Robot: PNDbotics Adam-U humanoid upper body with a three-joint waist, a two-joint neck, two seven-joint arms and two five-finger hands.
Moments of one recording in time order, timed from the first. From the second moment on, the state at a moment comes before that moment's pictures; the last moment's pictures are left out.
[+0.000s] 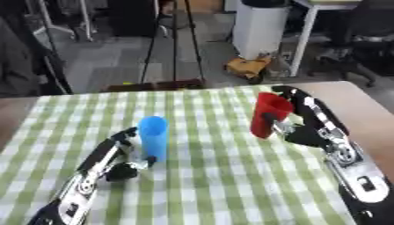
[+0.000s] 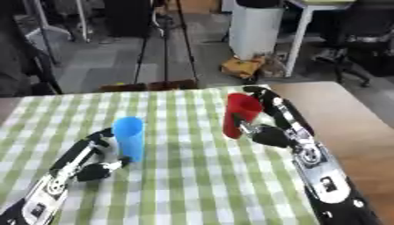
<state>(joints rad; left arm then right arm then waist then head) -0.69 0.15 -0.10 -0.91 -0.74 -0.16 -0.08 -0.54 -0.30 0.04 -1.35 0.13 -0.27 0.16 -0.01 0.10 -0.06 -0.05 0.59</state>
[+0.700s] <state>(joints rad) -0.70 0.15 -0.10 -0.94 -0.82 -0.08 -0.10 -0.54 -0.30 0.04 -1.35 0.13 -0.27 0.16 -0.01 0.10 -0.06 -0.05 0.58</state>
